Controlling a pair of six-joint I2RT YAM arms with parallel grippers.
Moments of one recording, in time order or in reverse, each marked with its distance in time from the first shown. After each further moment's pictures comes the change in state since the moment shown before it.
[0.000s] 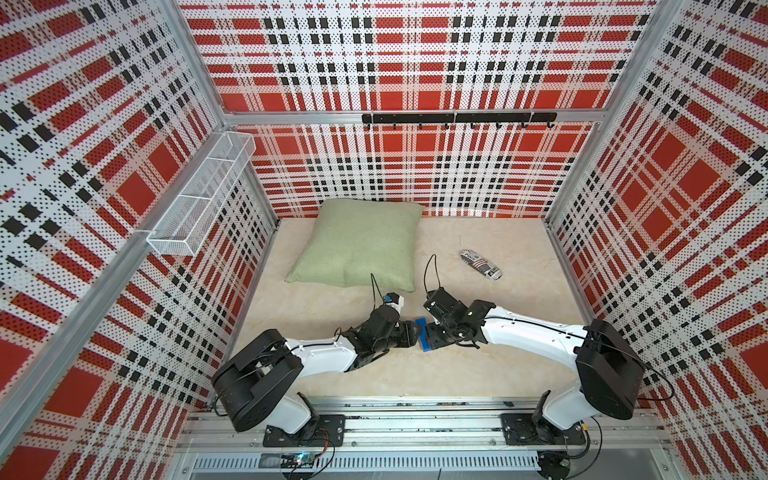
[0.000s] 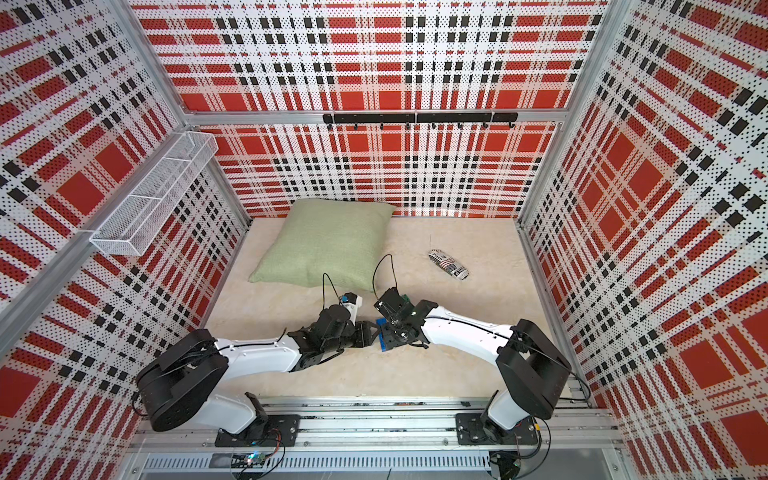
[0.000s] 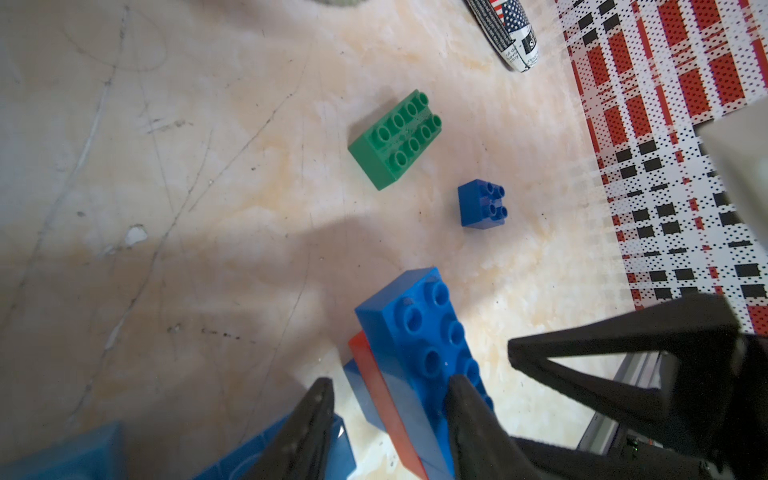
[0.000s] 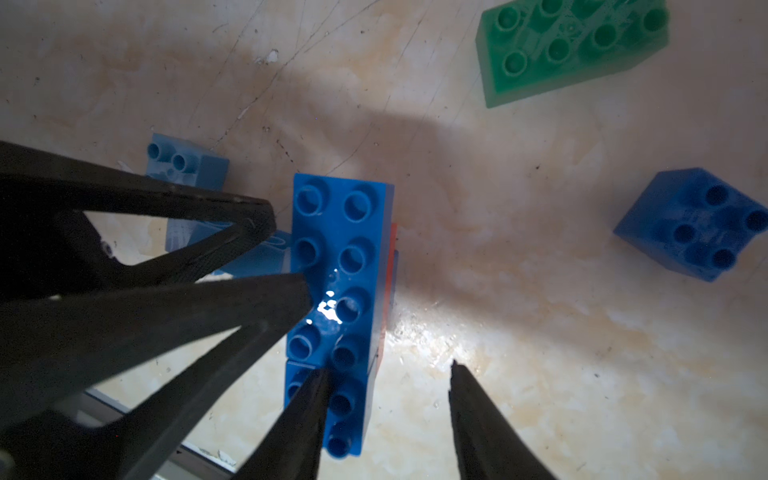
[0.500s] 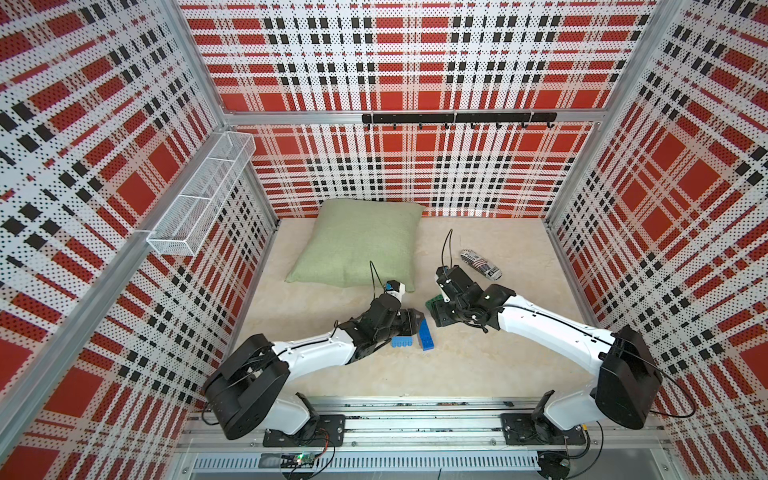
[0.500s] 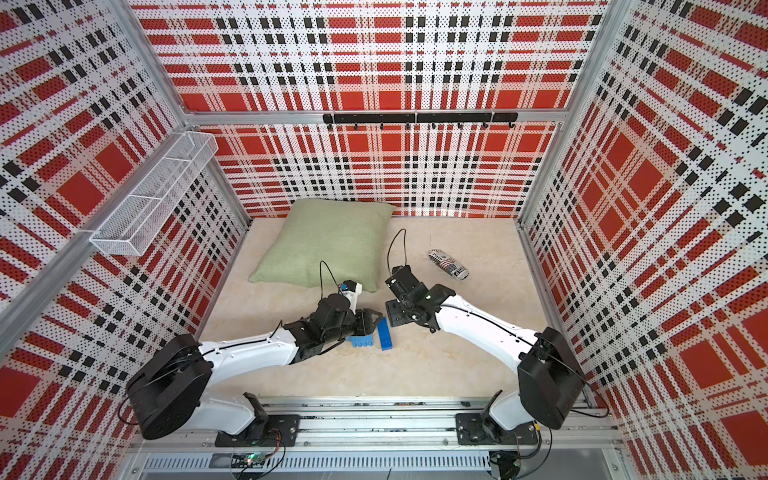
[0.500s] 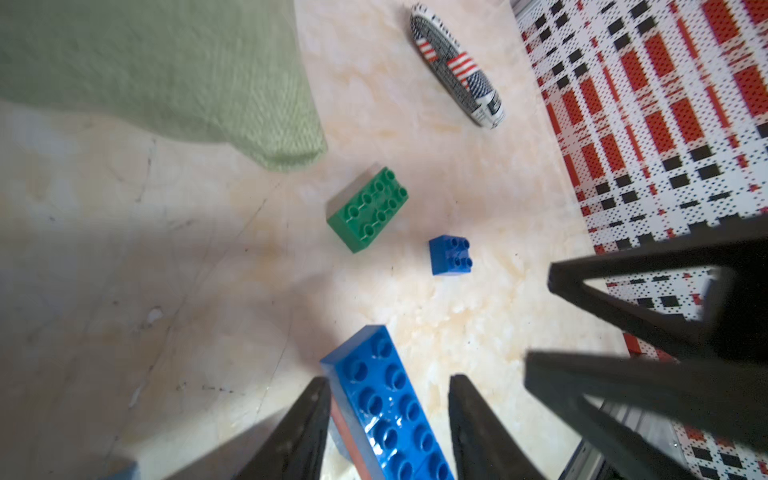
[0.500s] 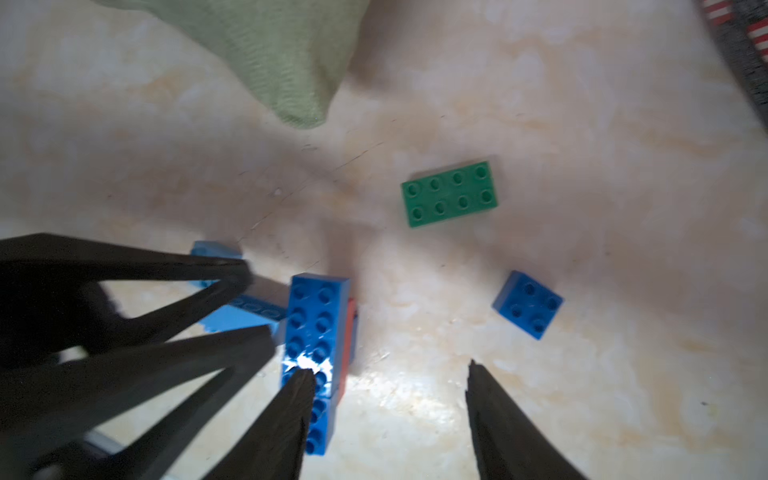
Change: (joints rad) left arm 0.027 -0.091 0.110 -0.121 -0.056 0.044; right arm -0.135 -0.075 0.098 -0.040 0.103 -0.161
